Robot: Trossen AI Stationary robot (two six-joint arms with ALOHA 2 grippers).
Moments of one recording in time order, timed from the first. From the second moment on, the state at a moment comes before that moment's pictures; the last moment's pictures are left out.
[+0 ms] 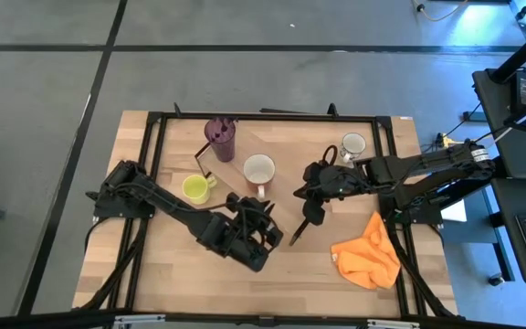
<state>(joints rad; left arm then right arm) -0.46 1.89 1.66 -0.78 -1.09 -1.12 0.19 1.31 1.15 -0.57 0.20 0.54</state>
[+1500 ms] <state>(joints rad) -0.45 1.89 1.66 -1.07 -1.06 -1.45 0.09 1.31 1.15 -0.57 0.05 0.25</state>
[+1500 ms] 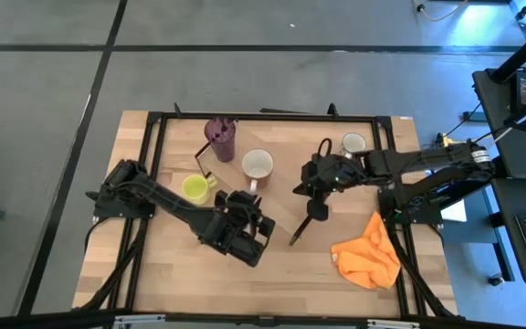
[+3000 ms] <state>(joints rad) -0.51 1.89 1.66 -1.17 -1.16 -1.67 -0.17 1.46 1.15 -0.28 -0.24 0.18</state>
